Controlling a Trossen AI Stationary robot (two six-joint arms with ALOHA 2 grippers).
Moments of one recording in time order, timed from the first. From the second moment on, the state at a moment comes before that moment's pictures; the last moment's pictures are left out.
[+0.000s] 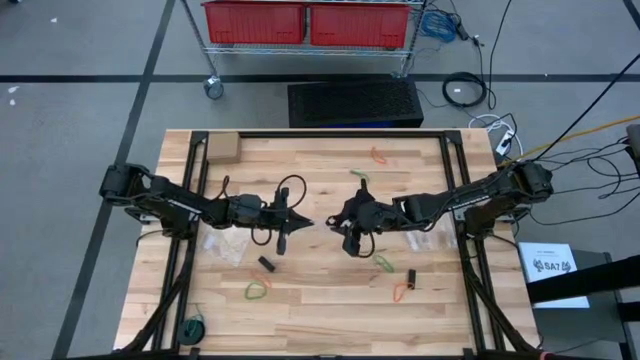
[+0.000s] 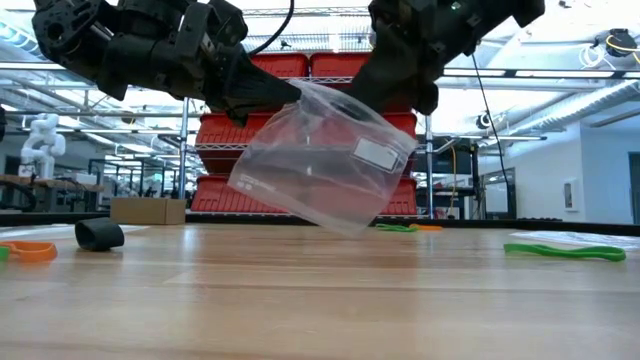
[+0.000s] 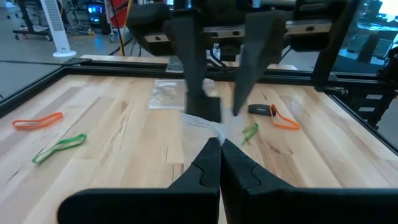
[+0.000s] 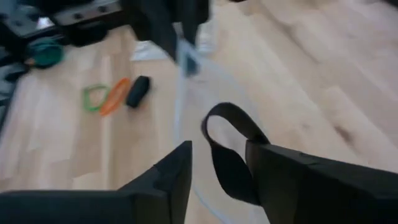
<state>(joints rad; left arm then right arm) -0.05 1.43 0.46 0.83 0.00 -0.05 0.15 1.50 0.94 -0.05 0.22 0.43</state>
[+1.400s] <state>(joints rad) -0.05 1.43 0.46 0.82 0.00 -0.05 0.13 1.48 0.94 0.03 0.02 0.59</state>
